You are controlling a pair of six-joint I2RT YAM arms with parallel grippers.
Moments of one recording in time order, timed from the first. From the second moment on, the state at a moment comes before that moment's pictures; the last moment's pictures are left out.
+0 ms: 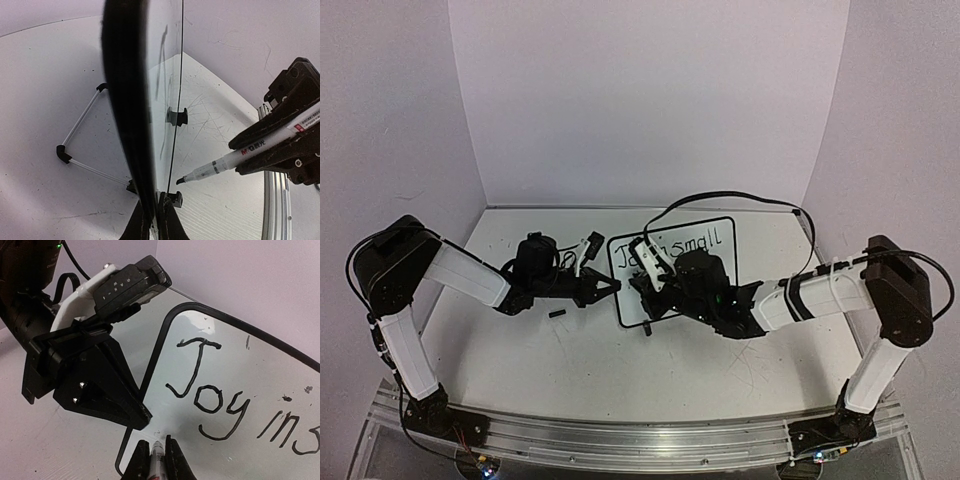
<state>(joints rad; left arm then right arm) -0.65 1.80 0.78 0.65 0.60 -0.23 1.02 1.76 0.96 0.46 0.20 -0.05</state>
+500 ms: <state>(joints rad) -0.65 1.80 0.78 0.65 0.60 -0.23 1.02 1.78 0.98 0.48 0.23 -0.06</state>
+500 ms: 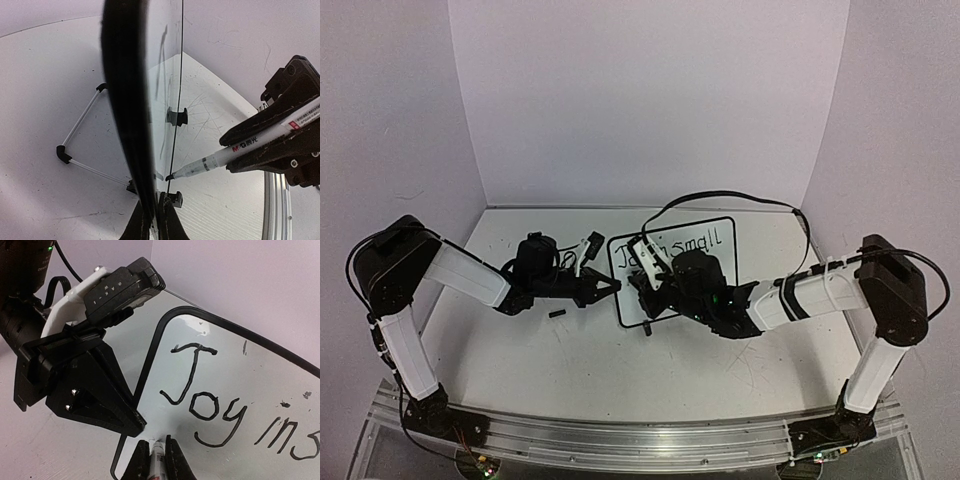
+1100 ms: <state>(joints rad) -0.65 1.80 0.78 0.65 0.59 -0.23 1.02 1.80 0.99 0.52 0.25 -0.06</state>
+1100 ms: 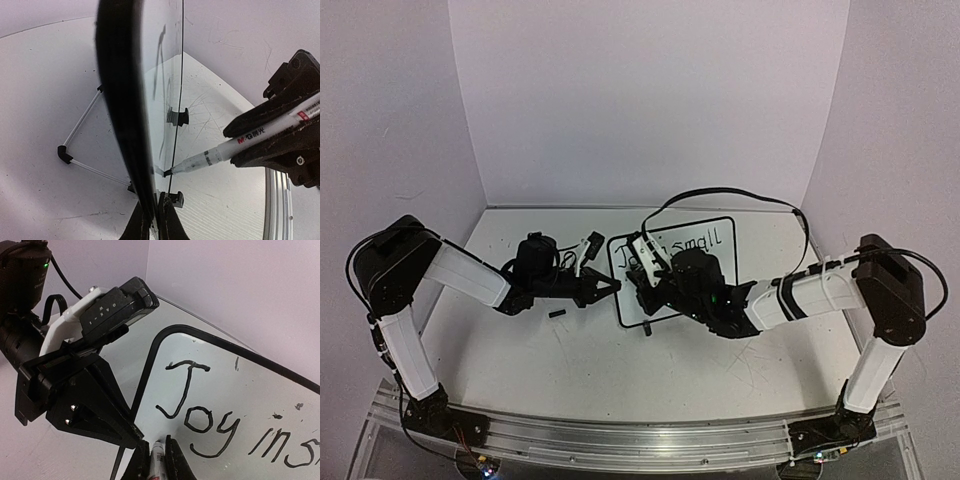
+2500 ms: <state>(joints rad) -0.66 1.79 0.78 0.65 0.59 -0.21 1.04 1.79 0.88 0.52 0.33 0.02</state>
